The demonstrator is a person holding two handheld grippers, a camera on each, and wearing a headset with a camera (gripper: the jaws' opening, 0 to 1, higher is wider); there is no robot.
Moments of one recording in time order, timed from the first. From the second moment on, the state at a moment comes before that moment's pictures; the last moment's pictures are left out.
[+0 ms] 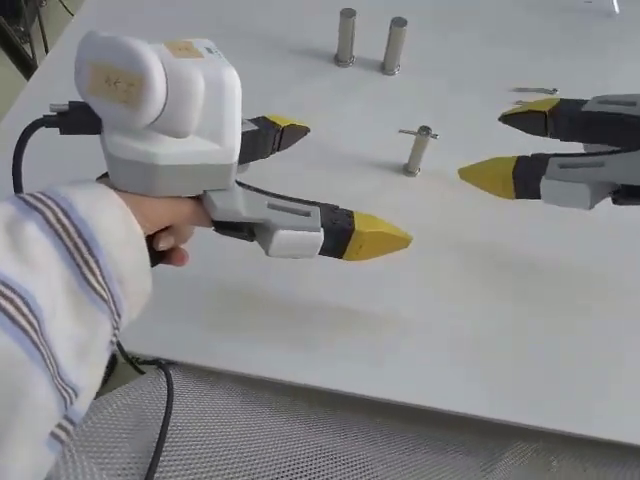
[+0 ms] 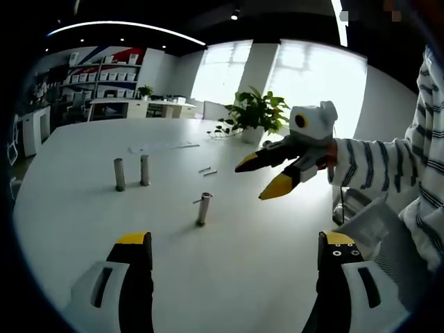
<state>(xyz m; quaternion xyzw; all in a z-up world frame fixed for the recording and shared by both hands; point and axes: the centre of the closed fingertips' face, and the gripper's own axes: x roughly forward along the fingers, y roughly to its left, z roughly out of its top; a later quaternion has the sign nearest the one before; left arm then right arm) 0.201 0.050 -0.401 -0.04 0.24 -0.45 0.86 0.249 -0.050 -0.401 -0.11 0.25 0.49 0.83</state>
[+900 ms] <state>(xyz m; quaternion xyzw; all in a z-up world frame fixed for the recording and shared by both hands) 0.202 0.070 -0.392 -0.06 0.24 -0.40 0.88 0.207 -0.112 -0.402 0.01 0.28 0.33 0.90</state>
